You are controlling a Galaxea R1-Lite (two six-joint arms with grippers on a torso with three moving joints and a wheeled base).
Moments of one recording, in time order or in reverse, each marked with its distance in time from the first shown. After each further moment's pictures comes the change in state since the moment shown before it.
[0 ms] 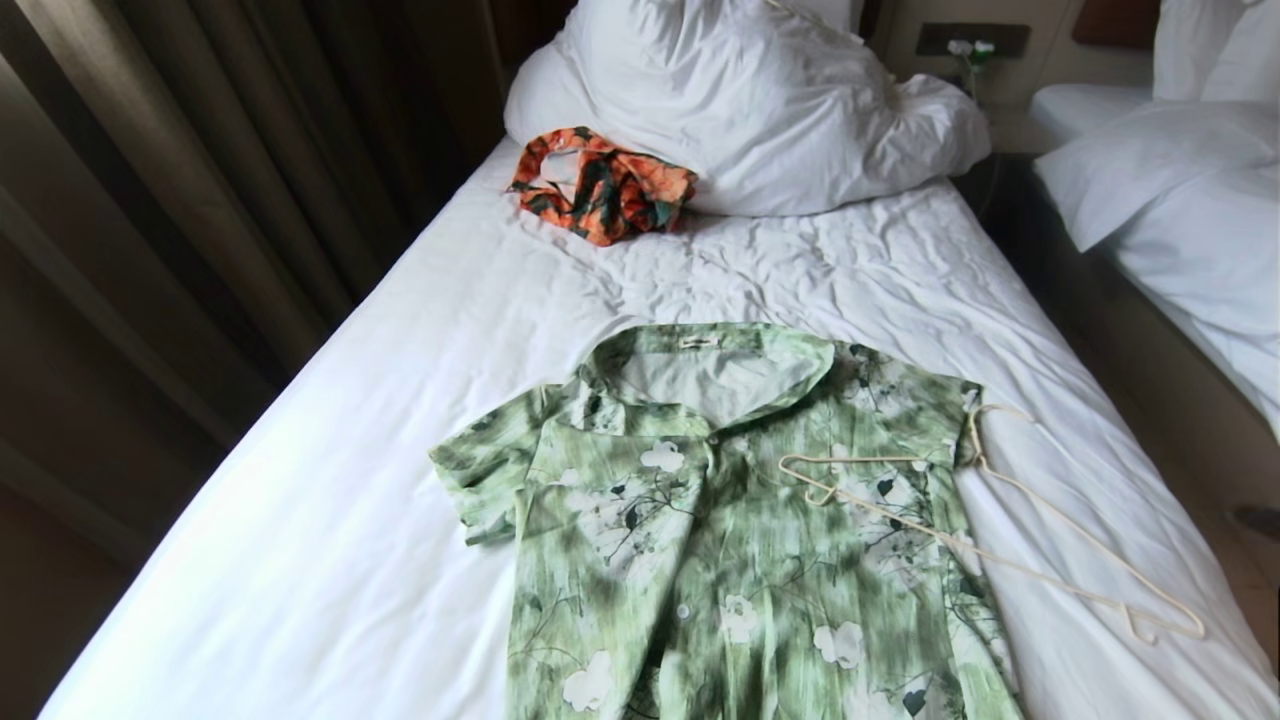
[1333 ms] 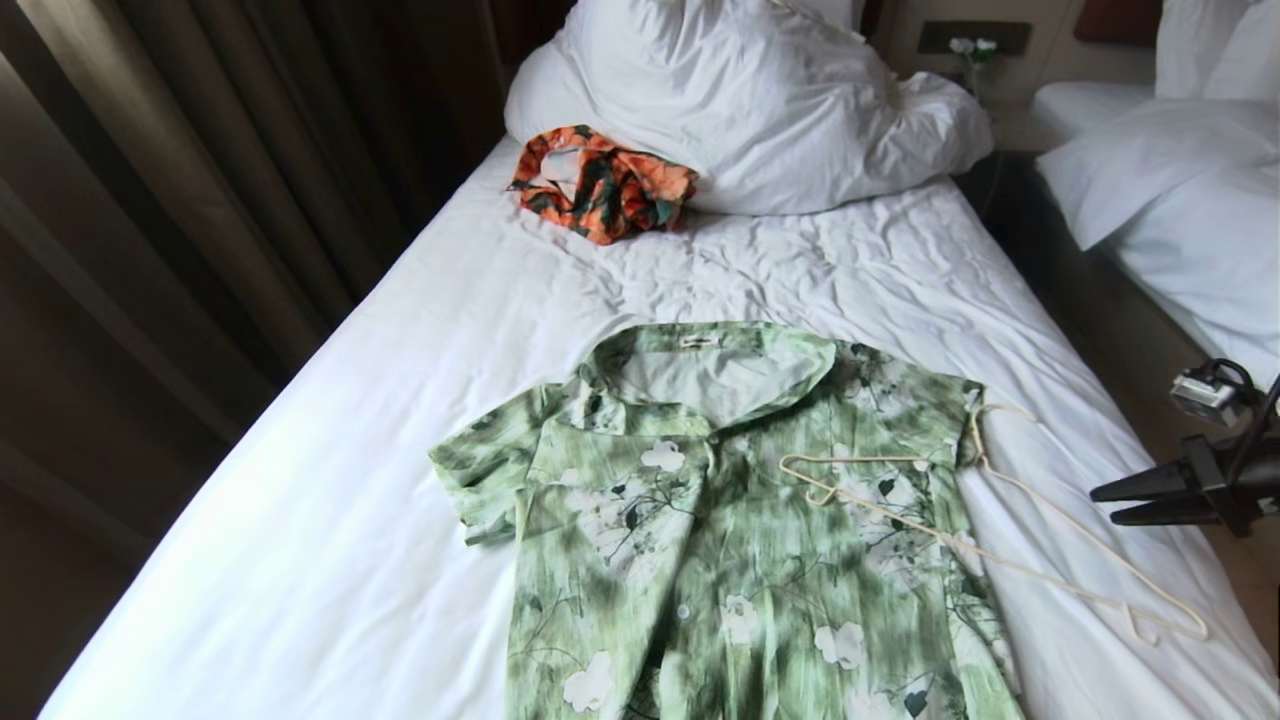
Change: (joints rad) left arm 0.000 0.000 0.000 0.000 0.000 0.000; right arm -0.473 1.024 -0.835 0.782 0.780 -0.565
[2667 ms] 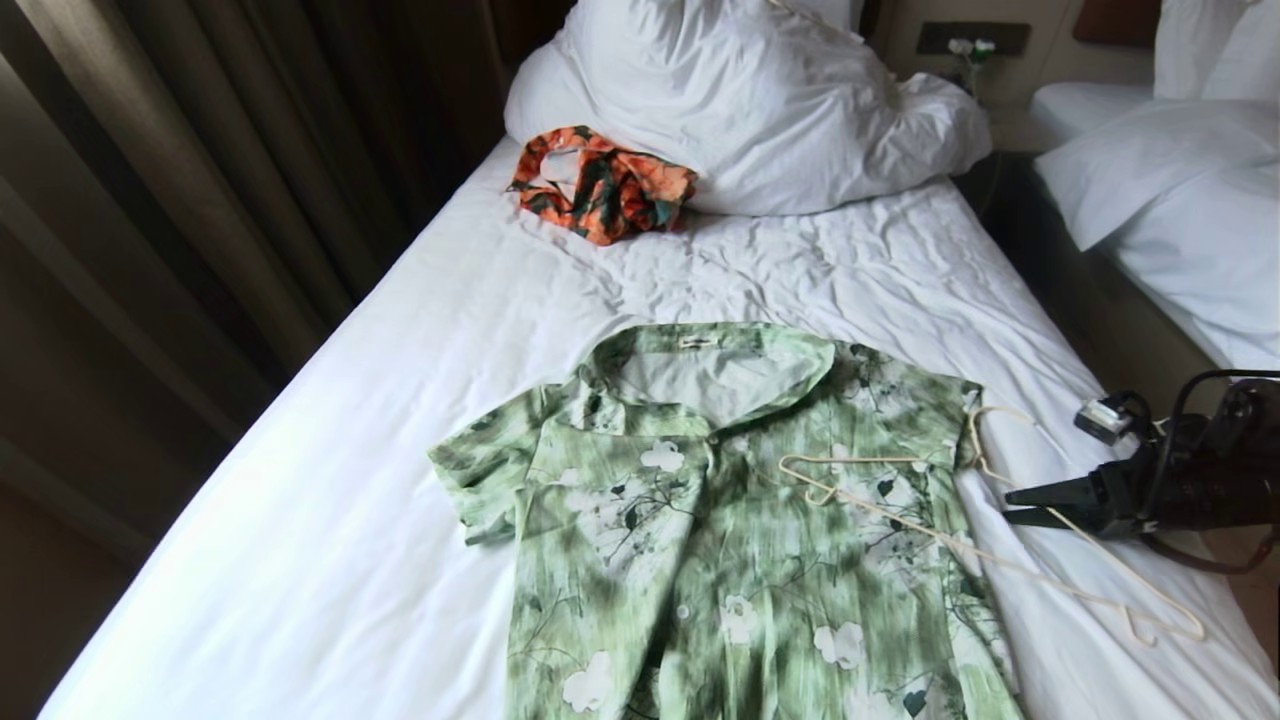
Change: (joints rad) left arm 0.000 0.000 0.000 0.000 0.000 0.000; right arm 0.122 0.278 -0.078 -0.005 0.307 -0.296
